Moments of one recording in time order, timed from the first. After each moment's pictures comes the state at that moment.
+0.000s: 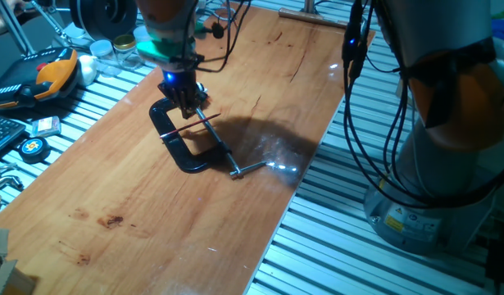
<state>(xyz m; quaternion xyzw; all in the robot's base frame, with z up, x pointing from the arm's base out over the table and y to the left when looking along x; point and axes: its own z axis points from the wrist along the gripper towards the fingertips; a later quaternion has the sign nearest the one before) 0.572 0.019 0.090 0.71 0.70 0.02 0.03</state>
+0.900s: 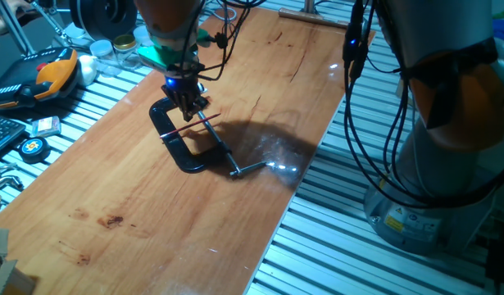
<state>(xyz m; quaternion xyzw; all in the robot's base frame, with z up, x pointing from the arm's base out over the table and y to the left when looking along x) 0.575 0.016 0.084 0.76 0.64 0.02 0.05</state>
